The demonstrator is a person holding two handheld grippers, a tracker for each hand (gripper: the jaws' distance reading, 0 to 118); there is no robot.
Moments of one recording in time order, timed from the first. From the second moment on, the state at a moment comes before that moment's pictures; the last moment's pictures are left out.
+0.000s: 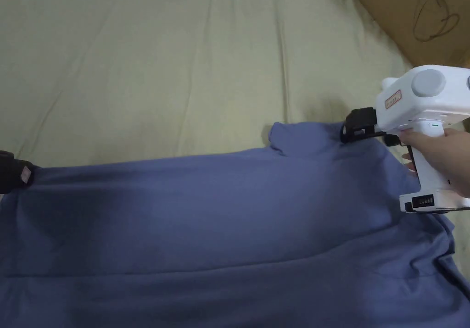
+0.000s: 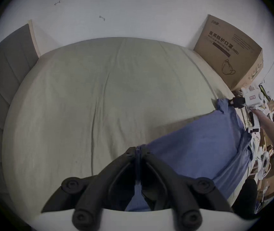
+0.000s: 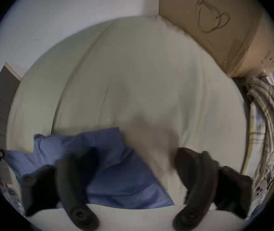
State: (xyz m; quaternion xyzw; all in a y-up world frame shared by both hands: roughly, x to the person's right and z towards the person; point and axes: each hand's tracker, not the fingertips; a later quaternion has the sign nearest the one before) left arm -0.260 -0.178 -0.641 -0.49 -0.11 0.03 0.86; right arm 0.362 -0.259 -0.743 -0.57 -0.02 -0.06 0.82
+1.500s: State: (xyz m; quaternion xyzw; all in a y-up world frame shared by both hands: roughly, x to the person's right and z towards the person) left arm -0.236 -0.139 -0.391 -0.37 0.00 0.02 0.93; right arm 0.266 -0.106 -0.390 -0.35 -0.02 -0.01 0.94
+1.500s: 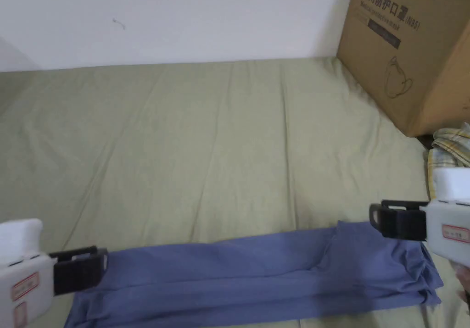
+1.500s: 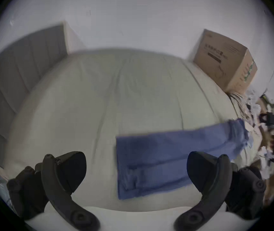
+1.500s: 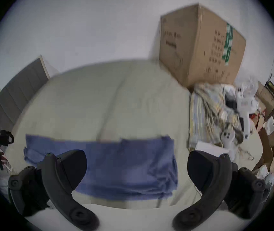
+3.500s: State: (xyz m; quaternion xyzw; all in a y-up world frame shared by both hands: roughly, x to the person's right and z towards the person) left arm -0.359 -0.226 -0.429 -0.45 -0.07 0.17 0.87; right arm 0.122 -0.149 -0.436 -0.43 0.02 0.00 0.90
